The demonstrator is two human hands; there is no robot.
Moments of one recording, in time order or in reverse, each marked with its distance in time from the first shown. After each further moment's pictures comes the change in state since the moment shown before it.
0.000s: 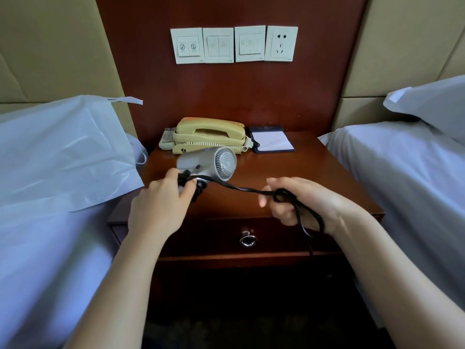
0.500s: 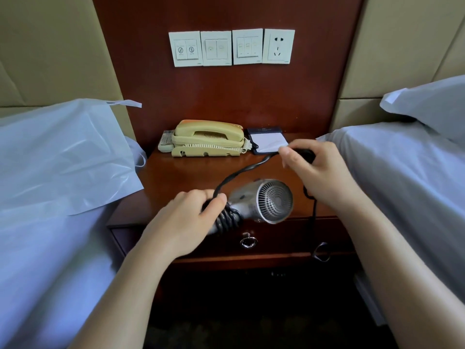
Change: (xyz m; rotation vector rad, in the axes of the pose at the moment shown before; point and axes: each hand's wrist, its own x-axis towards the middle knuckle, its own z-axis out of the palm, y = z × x) left_hand -0.027 0.028 -0.020 -0.373 -0.336 0.149; right_hand -0.008 -0.025 -0.003 -0.728 0.671 -0.678
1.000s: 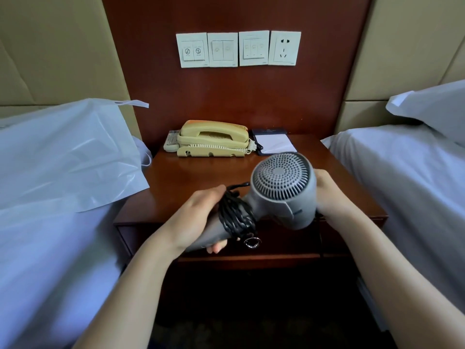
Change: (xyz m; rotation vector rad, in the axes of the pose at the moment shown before) left_hand 0.031 -0.033 0.016 -0.657 -0.316 -0.138; right_hand -0.012 0.044 0.014 0.299 -0.117 0.283
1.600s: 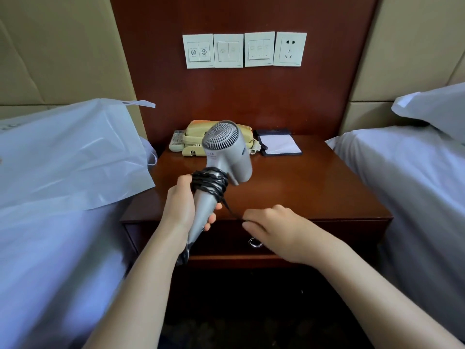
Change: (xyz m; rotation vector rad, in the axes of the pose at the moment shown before) left_hand -0.009 0.015 0.002 -0.494 0.464 -0.115; right_hand -0.040 -0.034 0.061 -0.783 -0.492 -0.073
